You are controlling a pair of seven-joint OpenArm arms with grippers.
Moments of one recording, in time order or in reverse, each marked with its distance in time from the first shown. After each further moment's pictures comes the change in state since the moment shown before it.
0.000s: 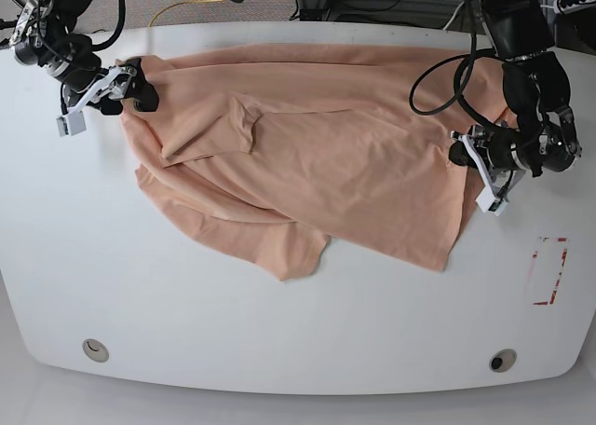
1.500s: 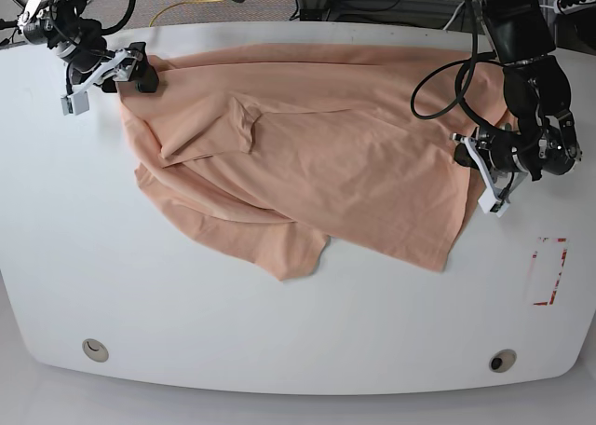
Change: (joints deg) left arm -1.0 -0.2 -0.1 -1.3 2.6 0.0 0.1; right arm -2.6 -4.8 3.8 -0.2 -6.9 0.4 0.5
